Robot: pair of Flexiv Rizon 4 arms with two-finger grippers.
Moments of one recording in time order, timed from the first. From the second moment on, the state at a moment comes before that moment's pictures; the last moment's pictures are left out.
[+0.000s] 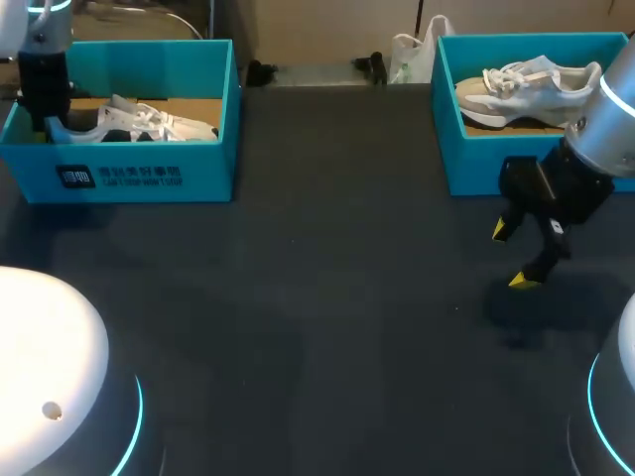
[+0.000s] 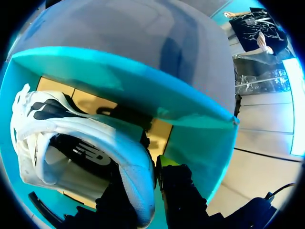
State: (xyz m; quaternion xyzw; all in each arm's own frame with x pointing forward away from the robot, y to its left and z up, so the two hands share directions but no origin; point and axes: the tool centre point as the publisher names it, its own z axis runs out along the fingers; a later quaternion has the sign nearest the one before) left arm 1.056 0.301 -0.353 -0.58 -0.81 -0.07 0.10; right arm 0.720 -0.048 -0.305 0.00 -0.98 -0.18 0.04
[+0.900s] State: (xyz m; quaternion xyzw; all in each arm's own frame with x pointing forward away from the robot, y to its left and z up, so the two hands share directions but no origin) left arm 1.054 0.305 -0.380 -0.57 -0.81 -0.07 0.12; right arm 0.720 -0.048 -0.305 0.00 -0.98 -0.18 0.04
